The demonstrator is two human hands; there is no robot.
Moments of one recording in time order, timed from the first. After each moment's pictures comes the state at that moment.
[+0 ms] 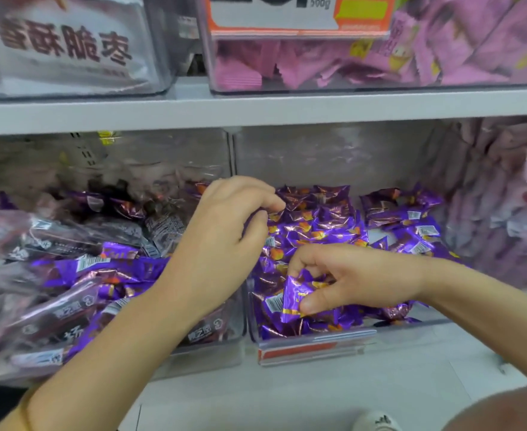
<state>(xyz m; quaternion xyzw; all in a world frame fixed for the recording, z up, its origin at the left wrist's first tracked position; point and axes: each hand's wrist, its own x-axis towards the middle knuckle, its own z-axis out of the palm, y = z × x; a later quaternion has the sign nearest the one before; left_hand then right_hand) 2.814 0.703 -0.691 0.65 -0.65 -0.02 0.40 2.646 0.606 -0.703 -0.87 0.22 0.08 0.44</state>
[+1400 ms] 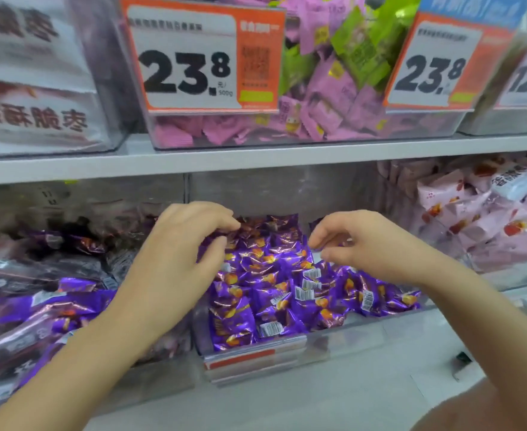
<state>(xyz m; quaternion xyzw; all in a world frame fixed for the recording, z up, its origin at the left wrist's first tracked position) 2.796 0.710 -0.669 0.63 -0.68 0.04 0.37 2.576 0.591 -0.651 -0.89 0.36 -0.14 0.24</state>
